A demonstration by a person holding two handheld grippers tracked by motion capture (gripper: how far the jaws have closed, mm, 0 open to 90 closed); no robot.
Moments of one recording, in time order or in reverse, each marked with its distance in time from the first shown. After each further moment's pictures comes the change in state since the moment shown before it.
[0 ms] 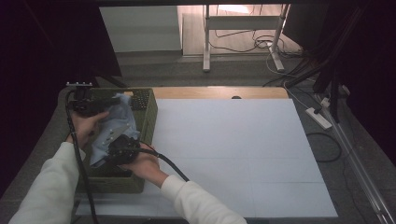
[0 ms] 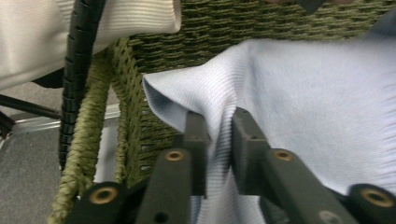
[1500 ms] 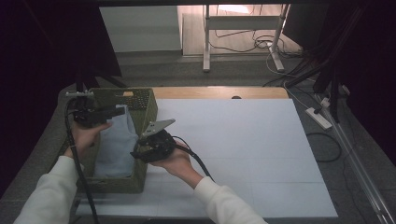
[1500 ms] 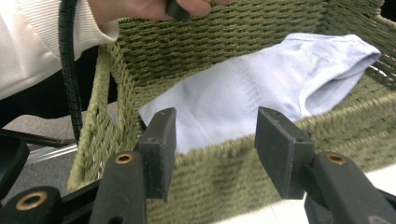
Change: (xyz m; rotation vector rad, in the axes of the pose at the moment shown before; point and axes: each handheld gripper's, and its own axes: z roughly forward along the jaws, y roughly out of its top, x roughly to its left) left arm -0.039 -0.030 -0.023 -0.022 -0.125 0.074; right arm -0.021 -0.043 -0.093 -0.113 -0.043 0.117
